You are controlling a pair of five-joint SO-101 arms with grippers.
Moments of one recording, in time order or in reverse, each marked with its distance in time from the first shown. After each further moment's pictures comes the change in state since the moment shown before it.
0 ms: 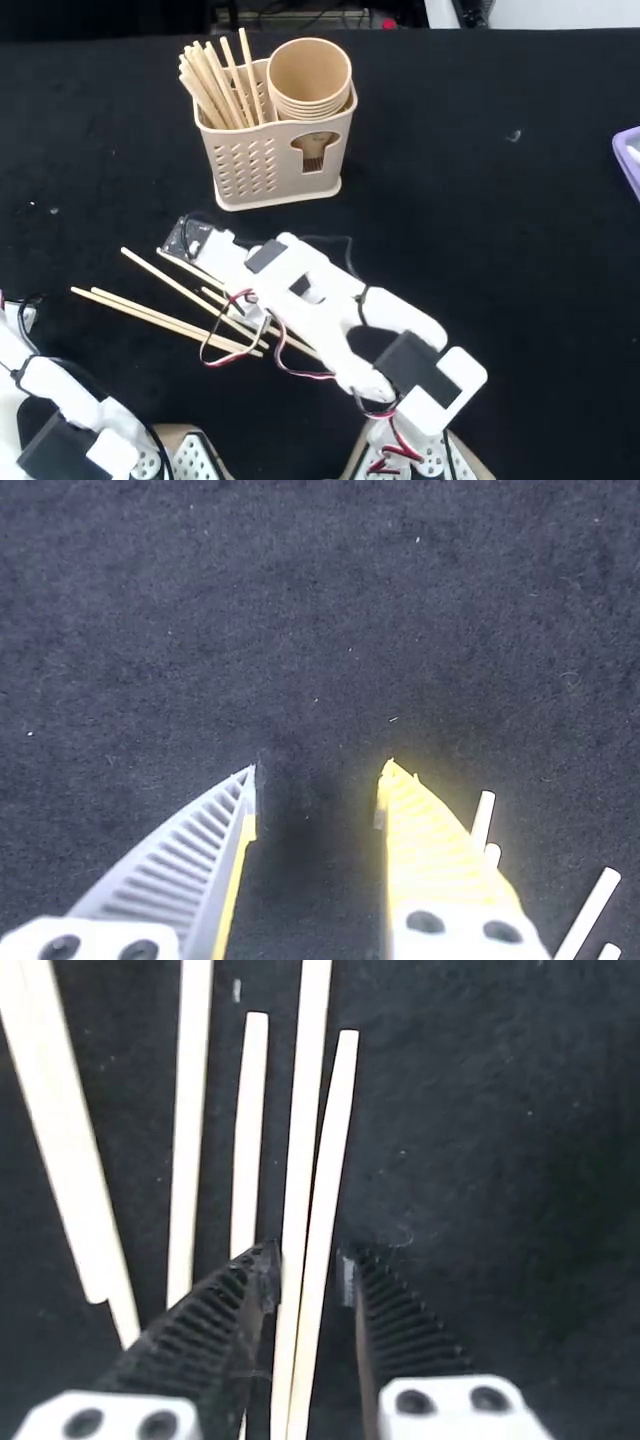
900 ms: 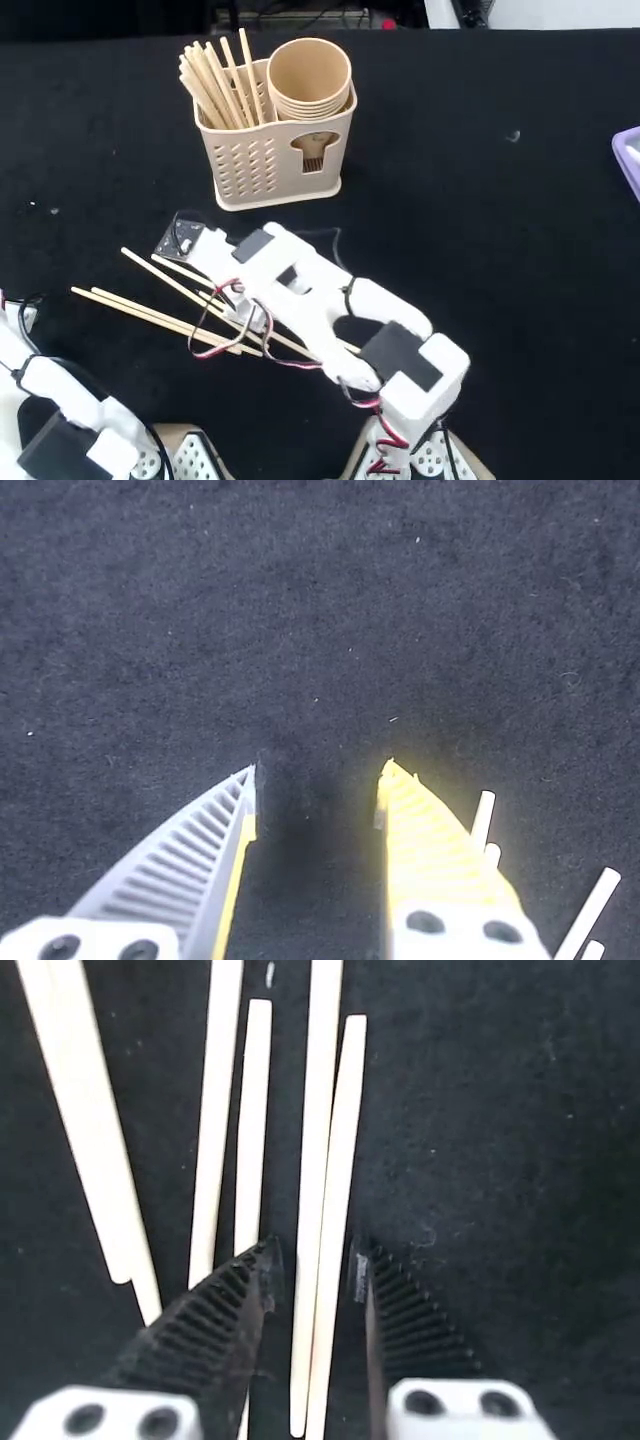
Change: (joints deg) left arm 0.0 0.0 0.0 0.0 0.0; right arm -0.5 5.9 -9.1 10.0 0.1
